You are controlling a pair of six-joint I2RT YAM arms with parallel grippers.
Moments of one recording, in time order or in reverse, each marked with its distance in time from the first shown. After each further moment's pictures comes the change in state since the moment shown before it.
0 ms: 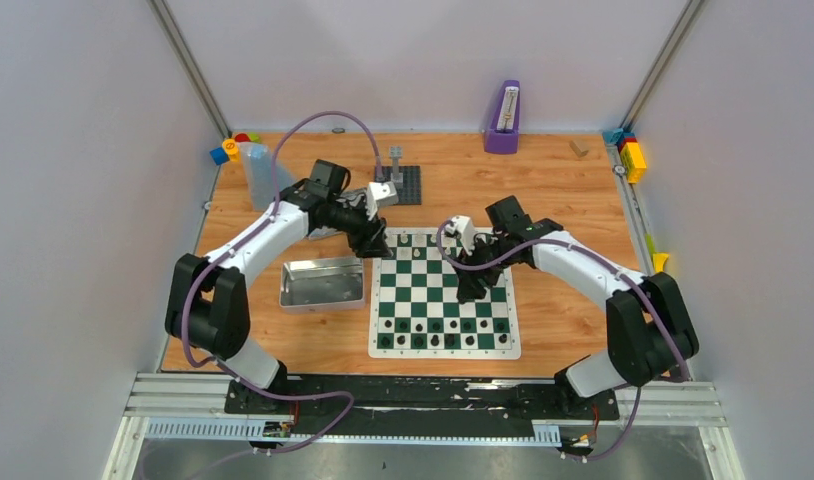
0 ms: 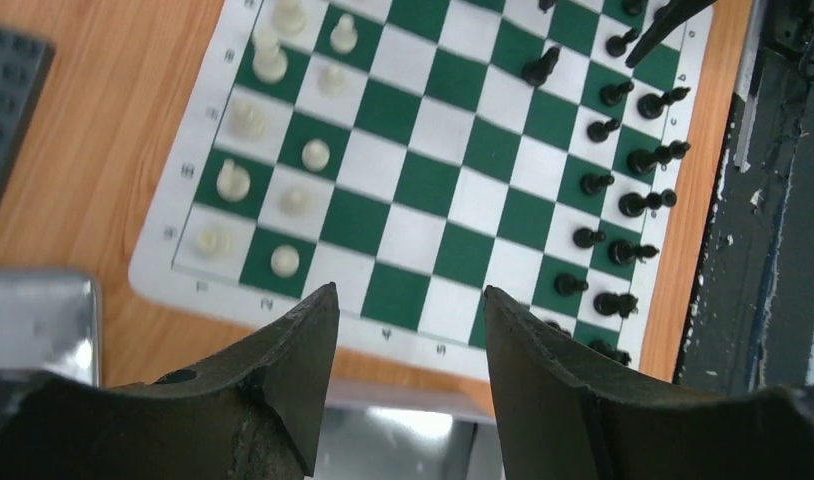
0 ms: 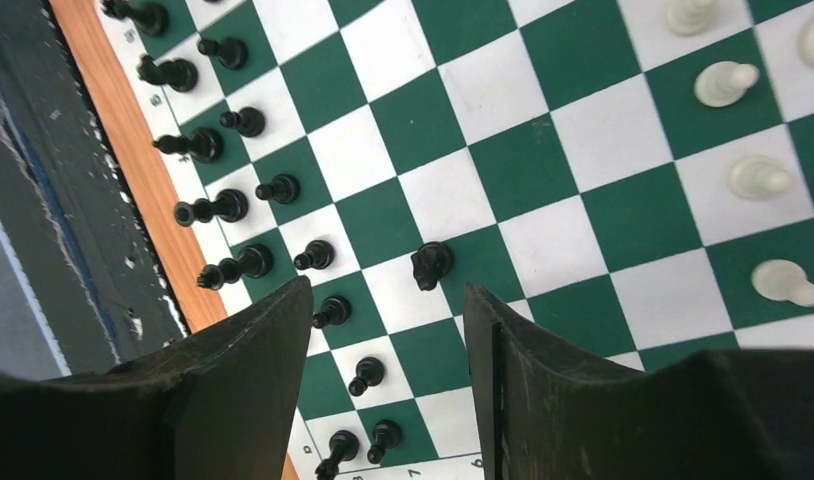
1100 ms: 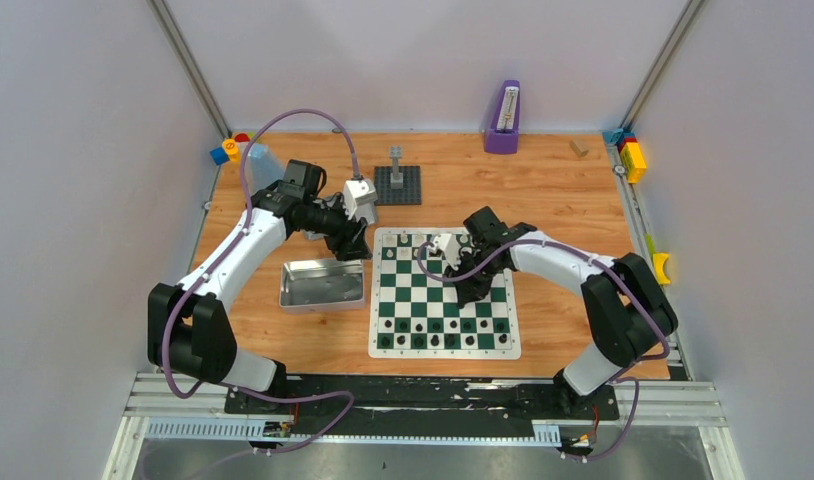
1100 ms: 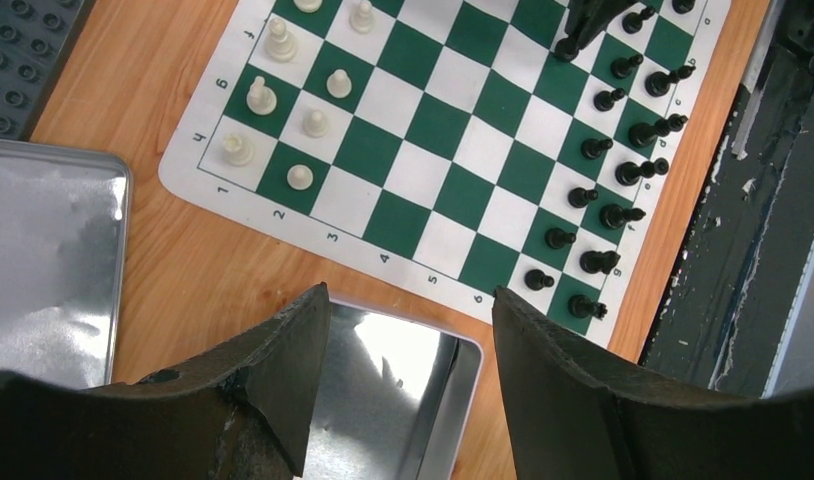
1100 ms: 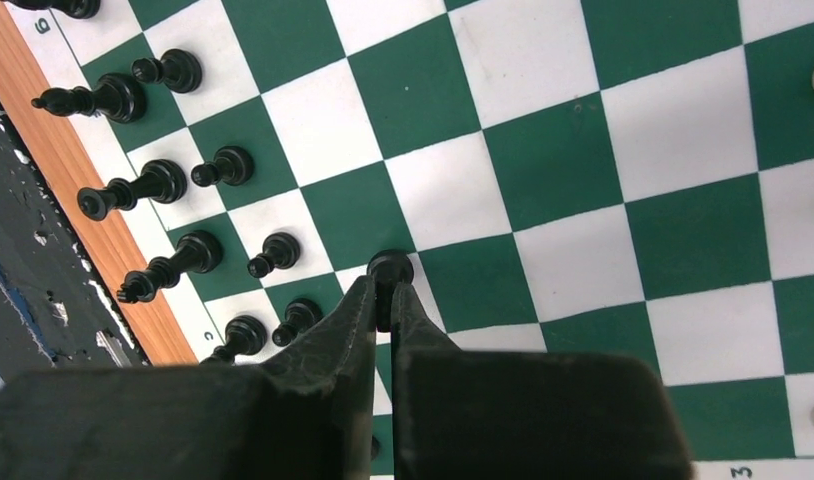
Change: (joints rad) left arm 0.116 -0.151 -0.020 -0.187 -0.061 -0.010; right arm 0.124 0.151 0.010 -0.002 0.158 -0.063
